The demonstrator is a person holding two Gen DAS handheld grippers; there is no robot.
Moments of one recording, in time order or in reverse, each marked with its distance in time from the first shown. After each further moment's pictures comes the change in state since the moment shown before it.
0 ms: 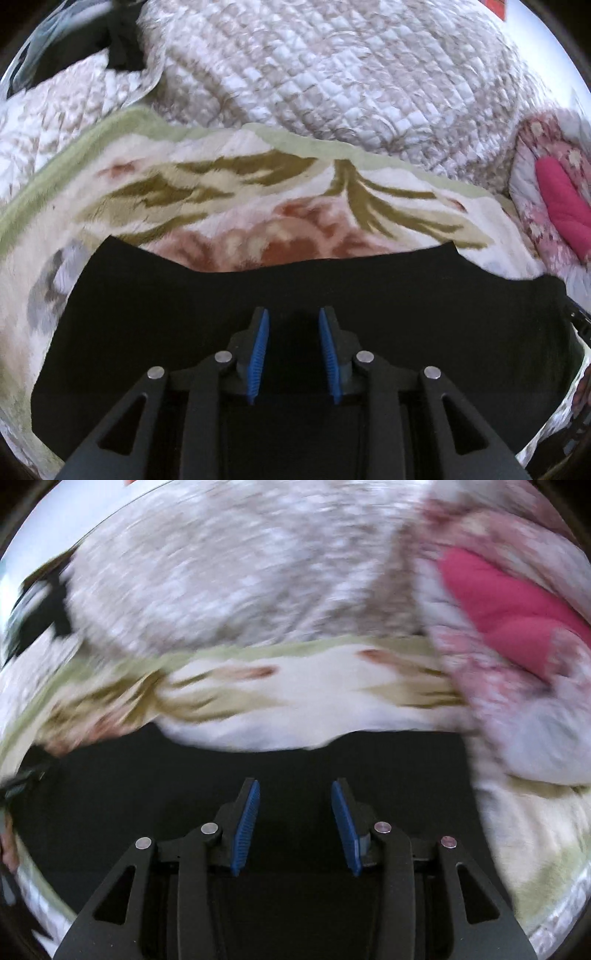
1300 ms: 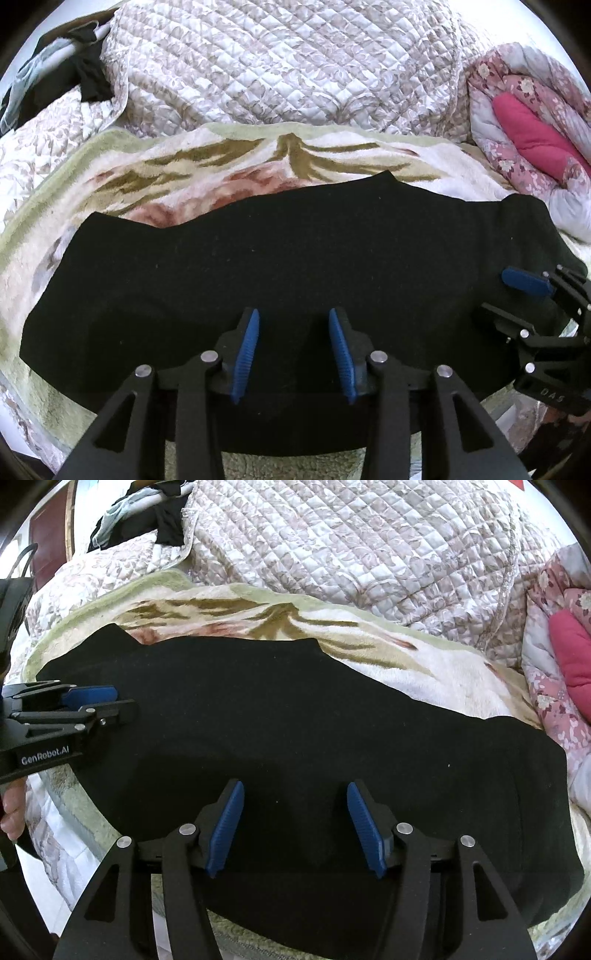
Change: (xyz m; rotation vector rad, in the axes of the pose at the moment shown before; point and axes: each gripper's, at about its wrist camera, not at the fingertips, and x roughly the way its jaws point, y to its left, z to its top) left arm -0.028 -0.051 -0.058 0.153 -0.024 0.014; right arm 0.004 0.109 -0.059 -0.306 0.040 0.133
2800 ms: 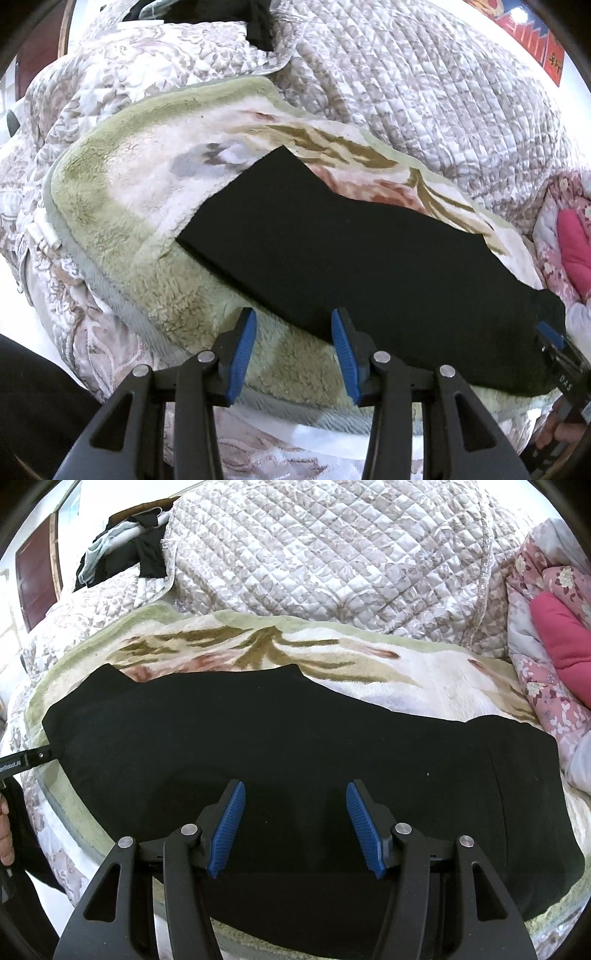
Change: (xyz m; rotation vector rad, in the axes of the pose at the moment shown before) left arm -0.047 0.117 -0.058 -0.454 -0.025 0.101; right arm -0.014 -0.016 0.008 0.105 -0.059 0.020
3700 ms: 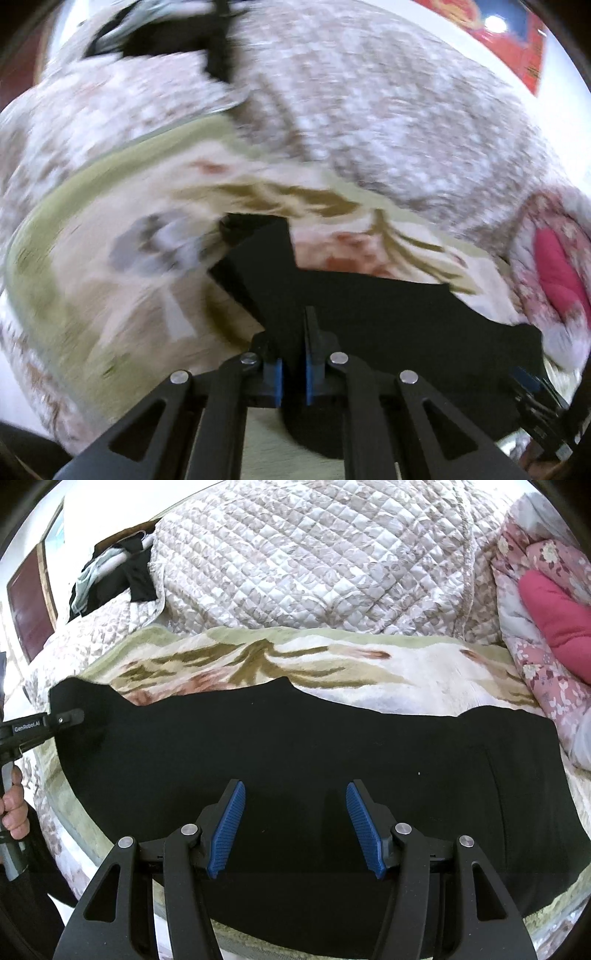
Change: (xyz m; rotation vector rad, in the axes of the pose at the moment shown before) left arm 0.005 -0.047 0.057 0.083 -0.076 -0.128; right arm -0.006 -0.014 0.004 0.113 -0.025 0.037
